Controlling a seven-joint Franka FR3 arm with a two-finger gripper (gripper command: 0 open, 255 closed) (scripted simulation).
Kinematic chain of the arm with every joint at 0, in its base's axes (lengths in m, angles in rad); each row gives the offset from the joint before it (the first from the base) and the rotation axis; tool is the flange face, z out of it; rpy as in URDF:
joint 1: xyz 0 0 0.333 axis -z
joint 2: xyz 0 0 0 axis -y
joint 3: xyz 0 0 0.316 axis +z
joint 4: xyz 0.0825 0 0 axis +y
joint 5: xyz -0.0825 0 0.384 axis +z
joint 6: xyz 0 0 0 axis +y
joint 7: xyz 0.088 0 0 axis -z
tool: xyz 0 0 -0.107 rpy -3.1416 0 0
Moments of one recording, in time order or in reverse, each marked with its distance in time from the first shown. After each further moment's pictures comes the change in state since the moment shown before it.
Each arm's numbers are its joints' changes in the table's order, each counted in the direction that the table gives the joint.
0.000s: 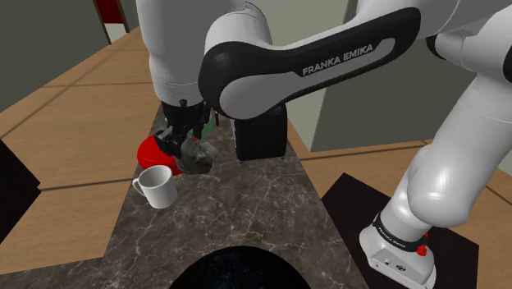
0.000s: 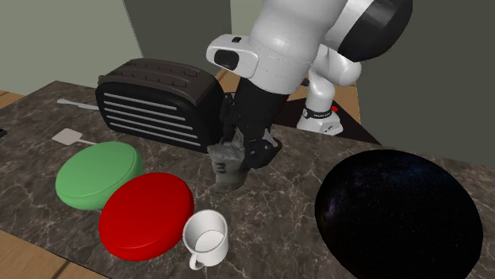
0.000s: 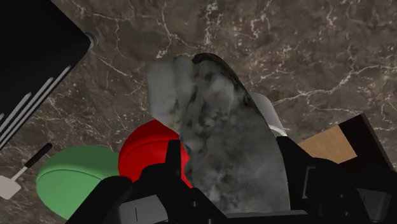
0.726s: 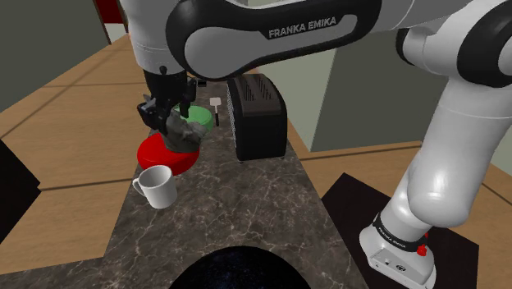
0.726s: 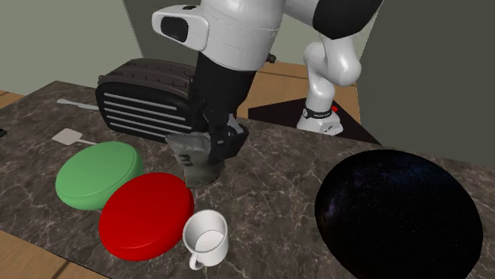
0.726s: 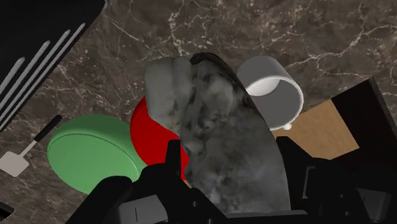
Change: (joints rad) arm -0.005 -0.145 -0.012 -0.247 -0.071 0.125 -0.044
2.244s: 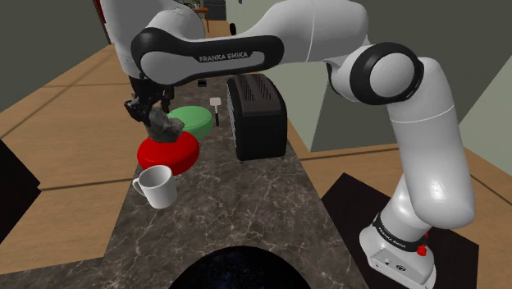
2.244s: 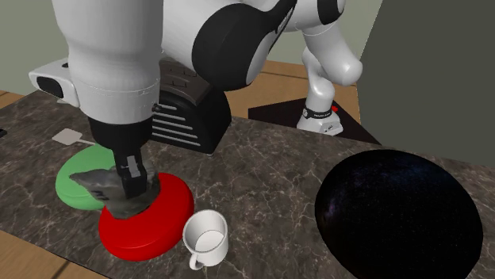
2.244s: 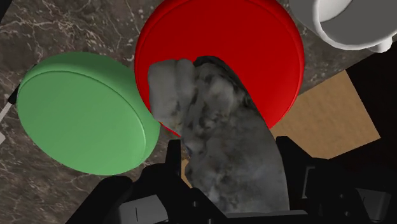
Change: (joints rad) arm -0.089 -0.442 -0.085 -0.478 -0.192 0.062 -0.091
